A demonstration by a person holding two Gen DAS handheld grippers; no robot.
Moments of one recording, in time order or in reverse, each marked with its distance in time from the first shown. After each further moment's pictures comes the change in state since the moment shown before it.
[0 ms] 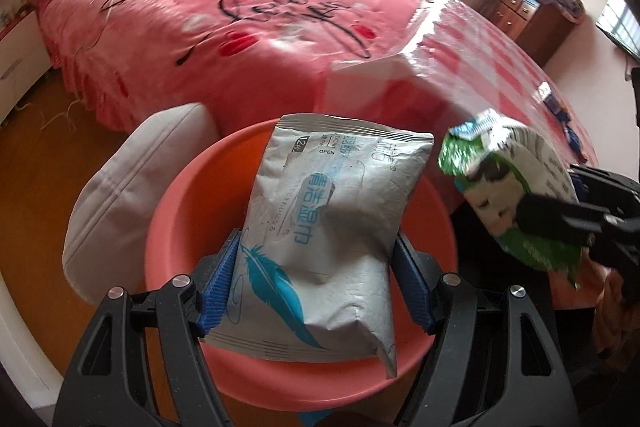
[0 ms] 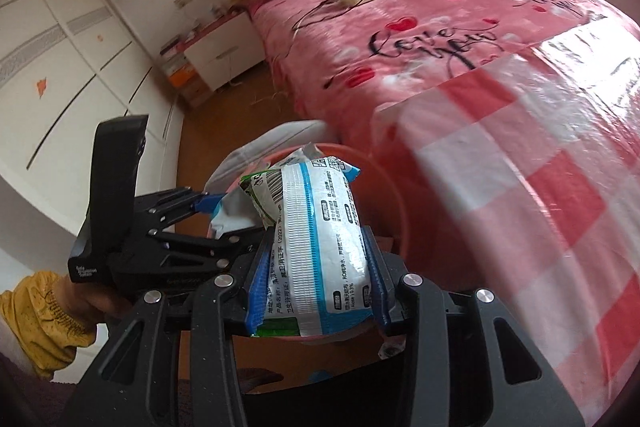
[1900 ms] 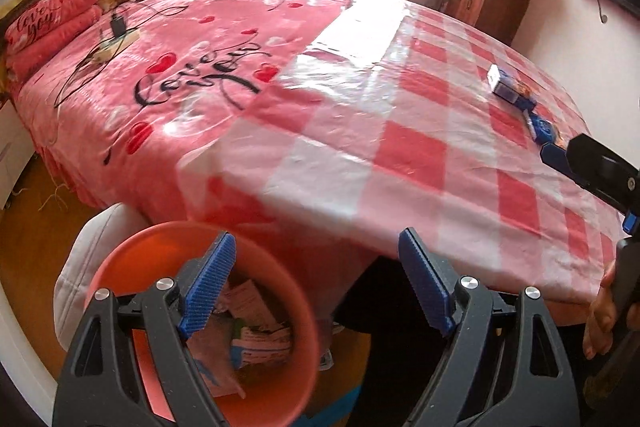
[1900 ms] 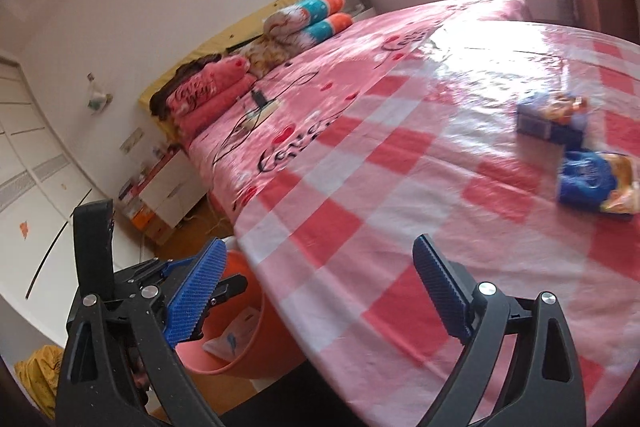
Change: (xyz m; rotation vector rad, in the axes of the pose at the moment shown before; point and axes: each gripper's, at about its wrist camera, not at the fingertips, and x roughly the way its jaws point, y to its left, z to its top) left arm 0.008 -0.156 0.046 0.235 -0.068 0.030; right arm -0.131 -0.142 -0.056 0.353 -0.431 -0.127
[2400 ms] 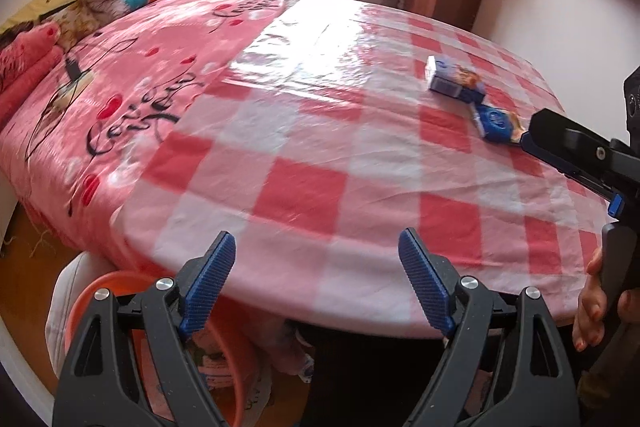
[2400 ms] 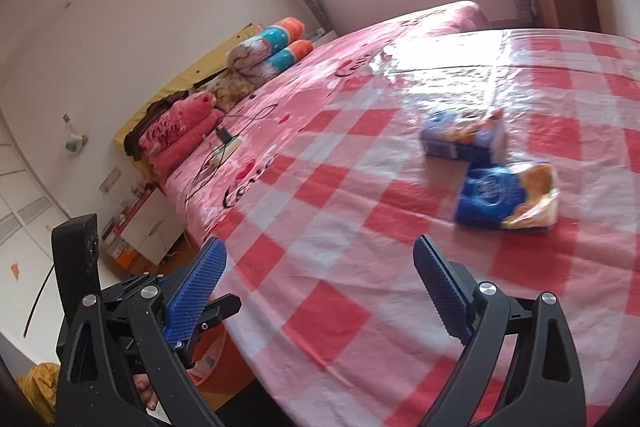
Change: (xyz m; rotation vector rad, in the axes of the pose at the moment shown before) left arm 0.007 -0.076 0.025 0.134 -0.011 -0.057; right arm -0.042 -0.061 0.010 0.103 -0.097 -0.084
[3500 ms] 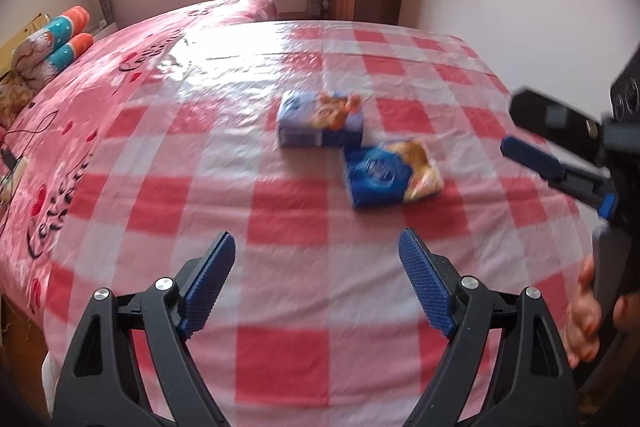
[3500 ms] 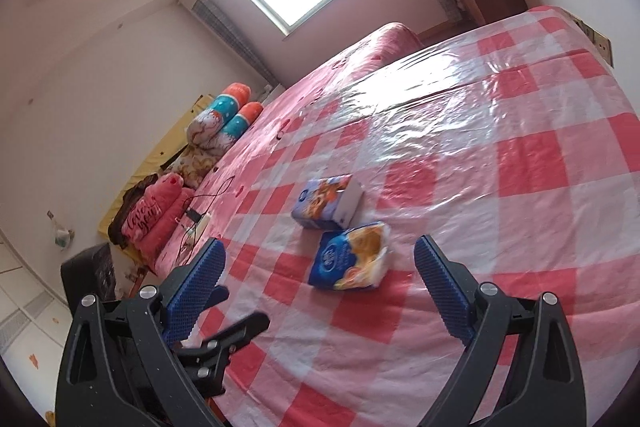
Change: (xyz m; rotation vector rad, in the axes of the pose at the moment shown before) left arm 0.043 -0.129 0.067 0.218 -0.022 -0.135; right arm -0.071 -0.113 0.023 0.250 -0.175 -0.067
